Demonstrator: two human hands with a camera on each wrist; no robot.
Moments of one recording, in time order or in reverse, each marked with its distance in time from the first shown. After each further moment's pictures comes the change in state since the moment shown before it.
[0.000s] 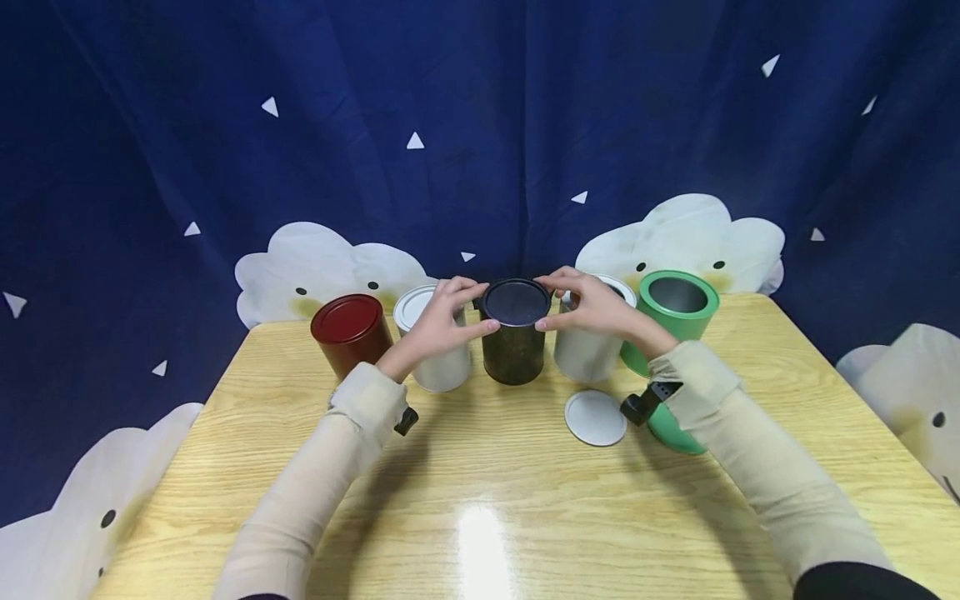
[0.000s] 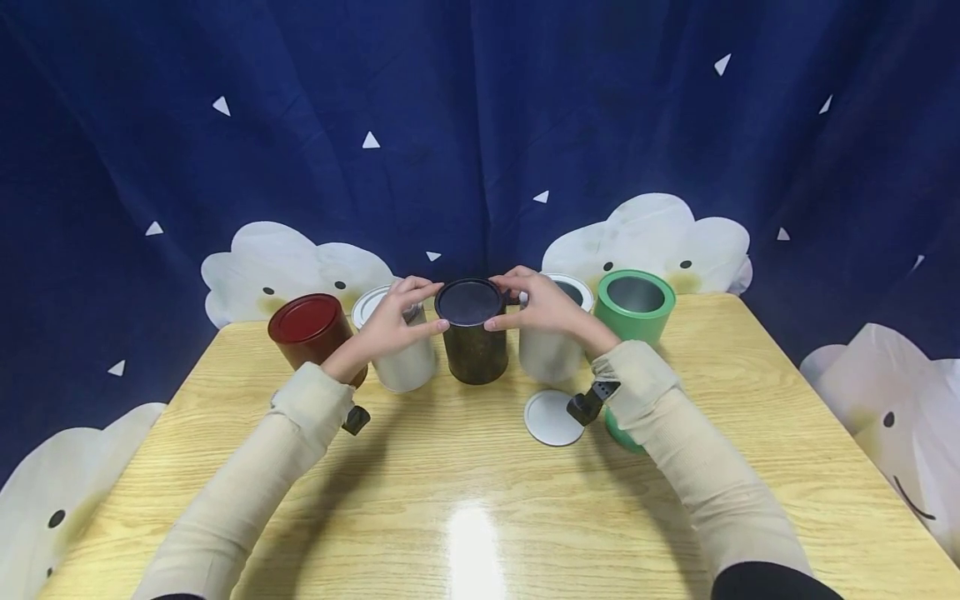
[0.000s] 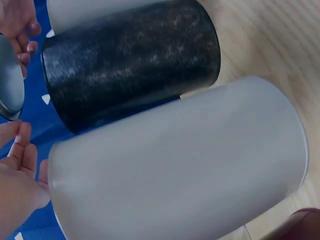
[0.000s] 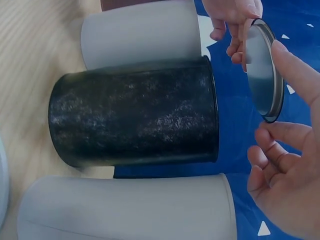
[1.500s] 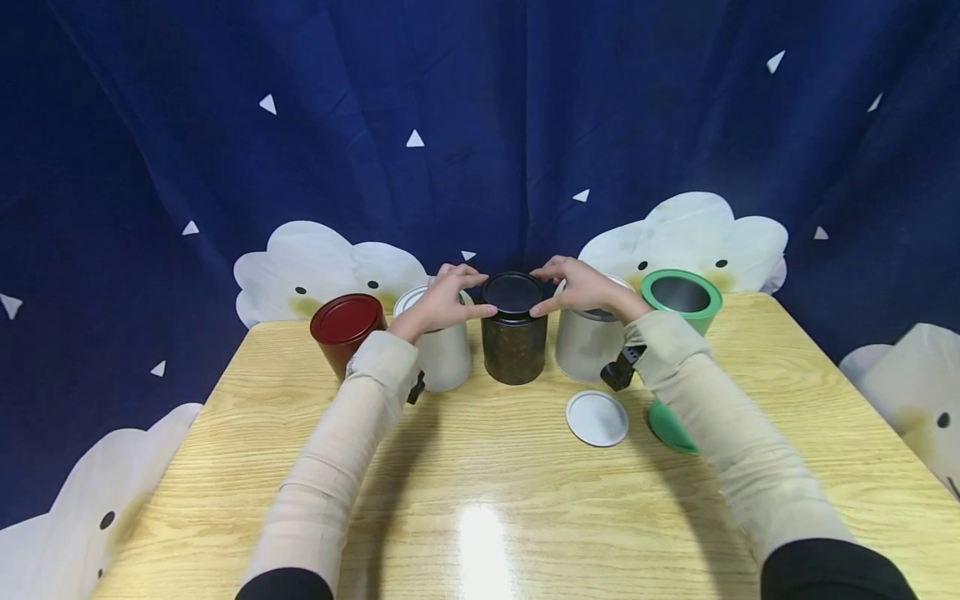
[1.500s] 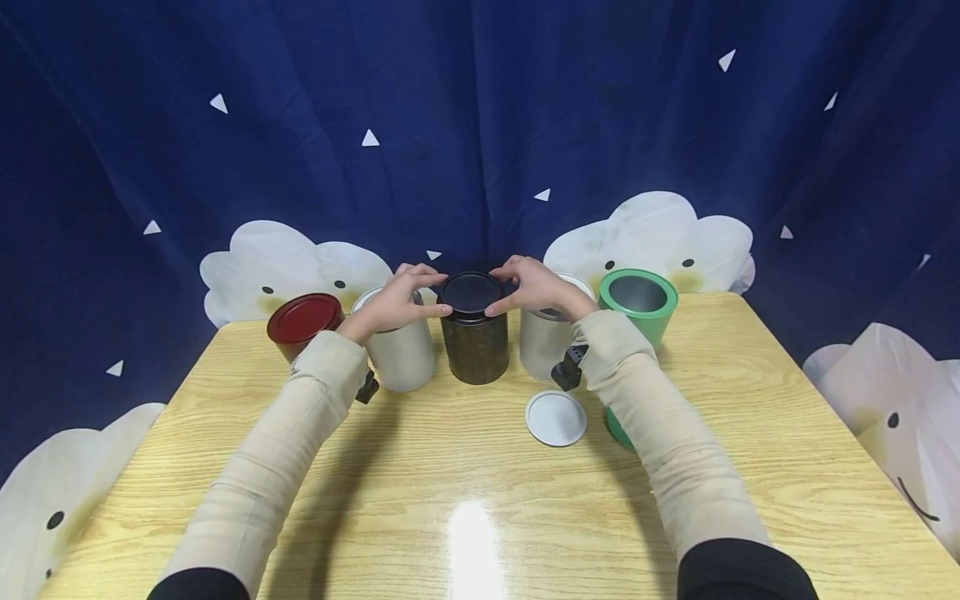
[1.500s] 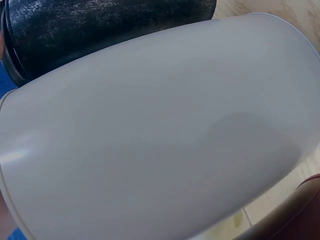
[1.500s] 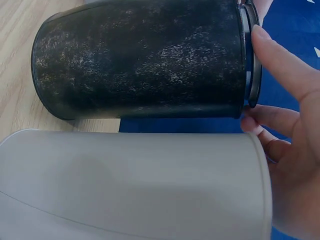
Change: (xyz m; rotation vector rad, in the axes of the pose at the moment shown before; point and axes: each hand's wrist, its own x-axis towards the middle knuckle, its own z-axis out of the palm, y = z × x) left_hand 0.037 -0.025 -0.007 0.170 -0.241 -0.156; right_hand 0.041 0.024 -0.002 -0.092 -0.156 0.108
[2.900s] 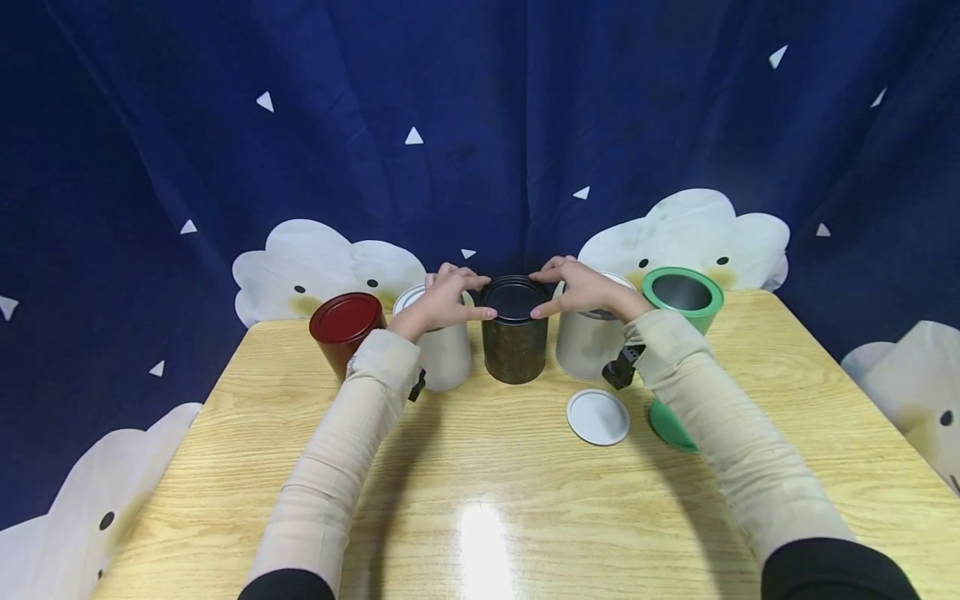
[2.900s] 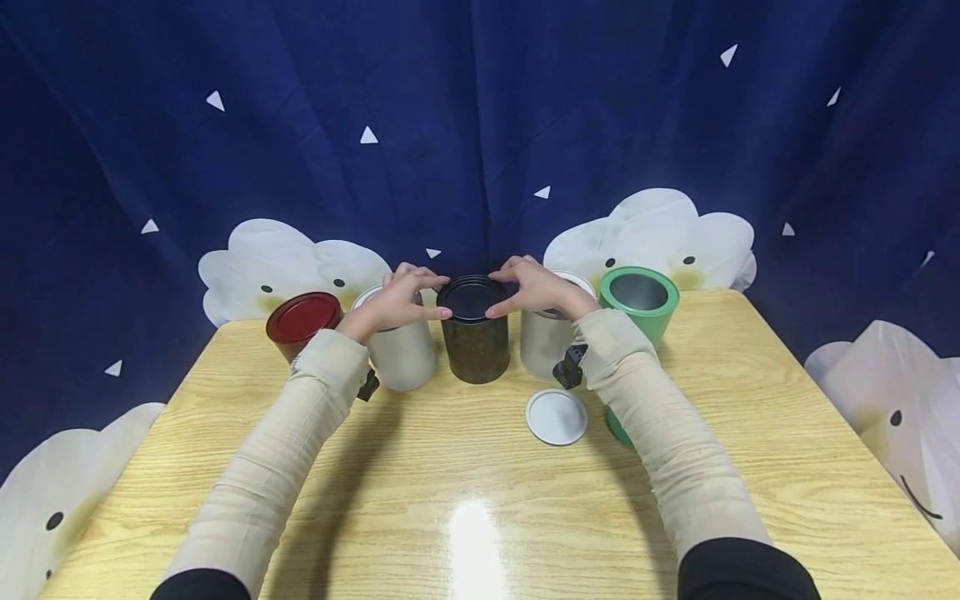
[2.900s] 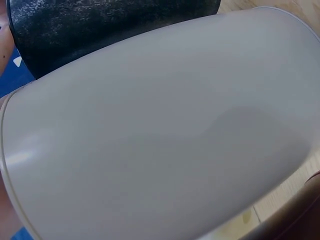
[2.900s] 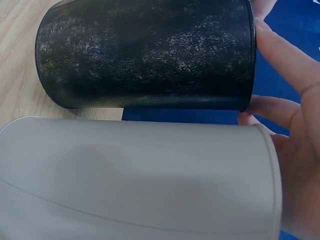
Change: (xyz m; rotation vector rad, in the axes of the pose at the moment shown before) left_hand 0.002 0.001 -0.001 0.087 -0.084 -0.031; right_hand 0.000 0.003 0.001 -0.080 -0.040 -0.019
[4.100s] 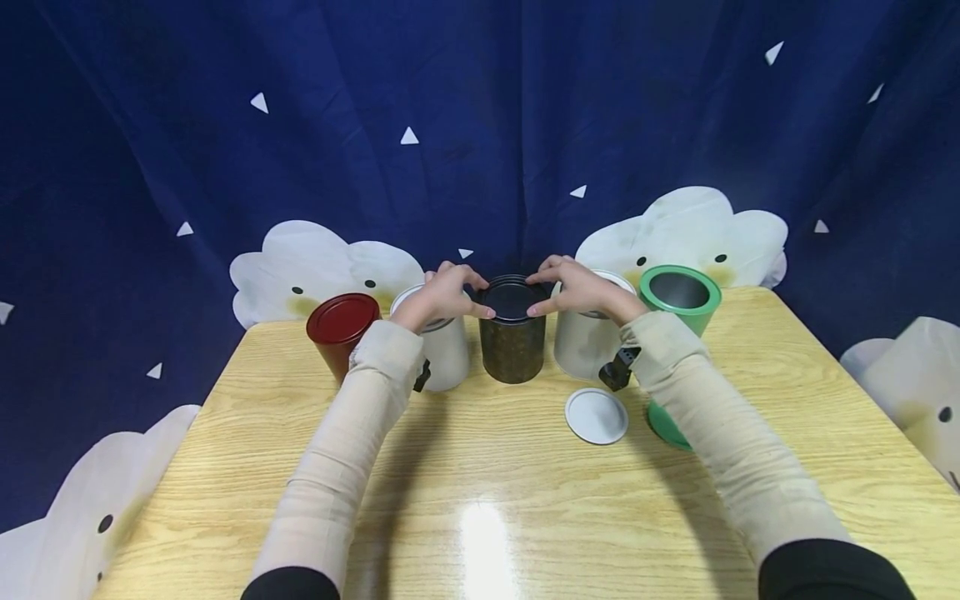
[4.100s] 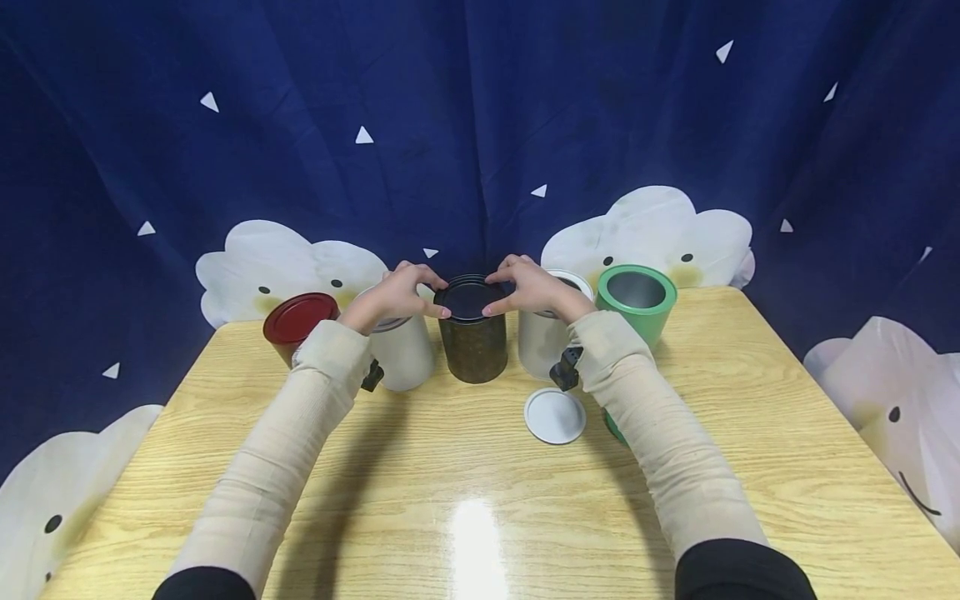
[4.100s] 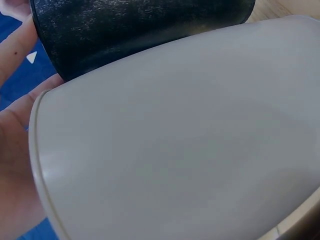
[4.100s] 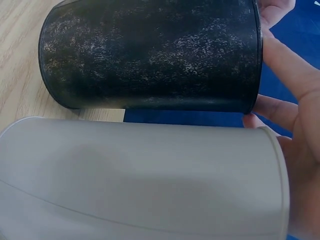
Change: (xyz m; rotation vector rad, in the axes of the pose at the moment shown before) left_hand 0.011 0.013 -0.008 -0.021 -0.068 -0.157; right_hand 0.000 0.003 0.005 -0.017 0.052 -0.048
